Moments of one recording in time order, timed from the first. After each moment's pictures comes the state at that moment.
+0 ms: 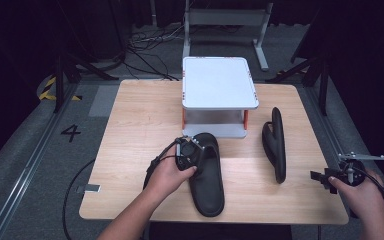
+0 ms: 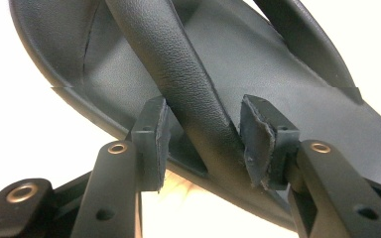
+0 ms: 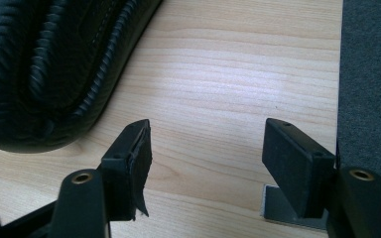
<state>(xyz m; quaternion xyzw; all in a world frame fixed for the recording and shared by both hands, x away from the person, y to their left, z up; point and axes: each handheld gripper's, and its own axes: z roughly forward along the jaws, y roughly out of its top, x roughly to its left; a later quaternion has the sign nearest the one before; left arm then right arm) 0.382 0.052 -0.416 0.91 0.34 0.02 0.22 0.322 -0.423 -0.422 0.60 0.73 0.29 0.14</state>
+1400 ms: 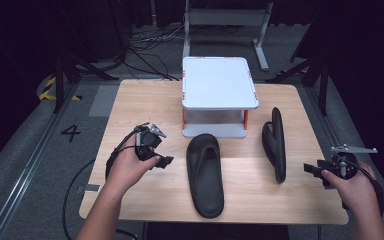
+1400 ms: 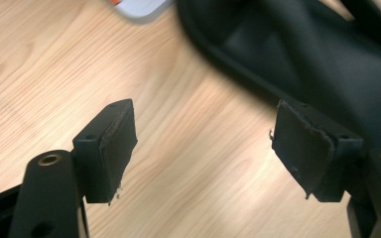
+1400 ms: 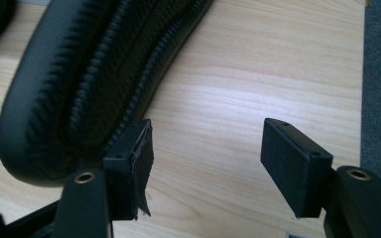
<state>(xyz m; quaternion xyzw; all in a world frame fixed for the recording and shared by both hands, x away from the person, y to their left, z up) 0.389 0.155 -0.379 0.89 0.36 0.09 0.26 0.338 -0.403 -0.412 0.57 0.74 0.31 0.16</state>
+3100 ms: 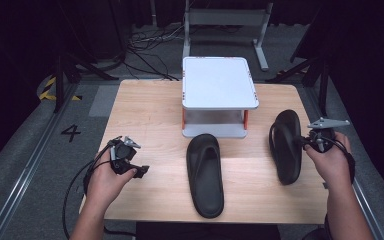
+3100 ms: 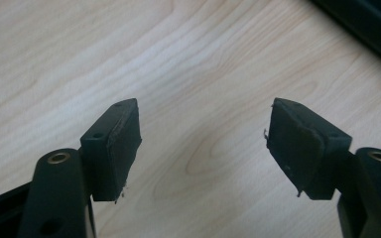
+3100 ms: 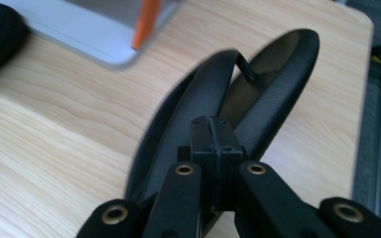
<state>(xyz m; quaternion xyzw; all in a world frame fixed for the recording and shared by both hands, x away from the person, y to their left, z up) 0.364 0.203 -0.398 0.87 0.42 0.11 0.24 0.394 -0.360 -0.379 0.48 0.79 0.29 0.24</state>
